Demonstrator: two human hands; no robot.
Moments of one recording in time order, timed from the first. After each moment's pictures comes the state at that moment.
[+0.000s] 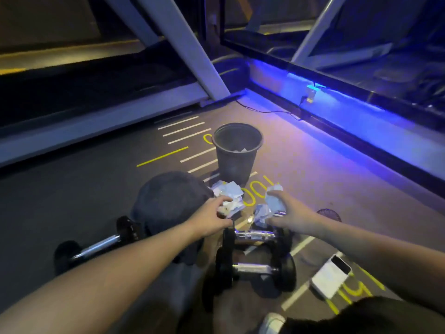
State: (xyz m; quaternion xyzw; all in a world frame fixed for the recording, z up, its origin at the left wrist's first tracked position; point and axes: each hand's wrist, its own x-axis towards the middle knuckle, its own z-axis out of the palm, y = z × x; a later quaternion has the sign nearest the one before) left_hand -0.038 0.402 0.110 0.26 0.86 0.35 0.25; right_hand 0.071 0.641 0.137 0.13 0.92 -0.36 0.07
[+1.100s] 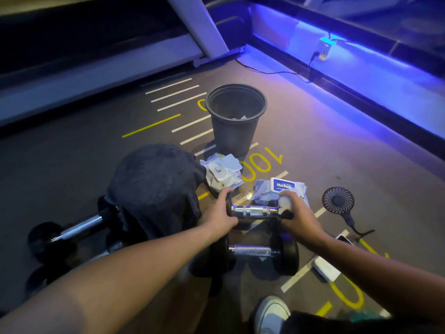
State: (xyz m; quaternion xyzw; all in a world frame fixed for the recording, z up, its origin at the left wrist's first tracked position) left_hand -0.021 0.447 0.023 0.13 0.89 0.35 0.27; right_hand 0.086 0.656 0.020 0.26 0.88 -0.39 0.03
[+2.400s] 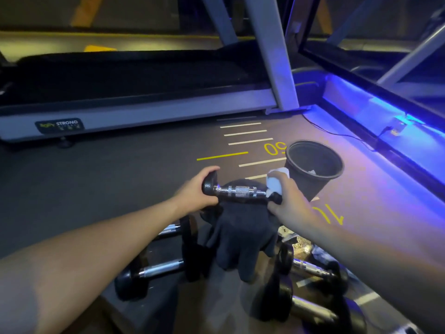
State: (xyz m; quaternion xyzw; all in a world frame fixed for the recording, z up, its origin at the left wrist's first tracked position) left_hand -0.138 0.198 0.153 0.11 0.88 0.45 0.12; right_hand -0.067 0.456 0.169 0.03 0.95 -0.32 -0.03
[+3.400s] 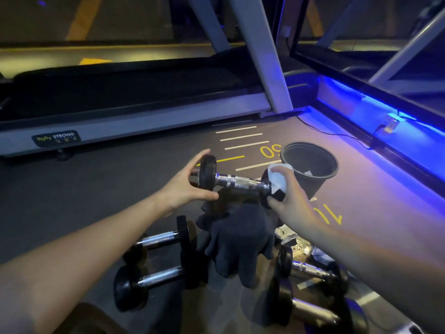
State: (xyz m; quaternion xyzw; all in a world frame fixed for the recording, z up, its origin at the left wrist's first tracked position) left_hand -0.135 0.191 0.193 0.15 0.80 0.57 0.12; right_hand -0.065 0.467 0.173 0.02 0.90 -0.43 -0.11
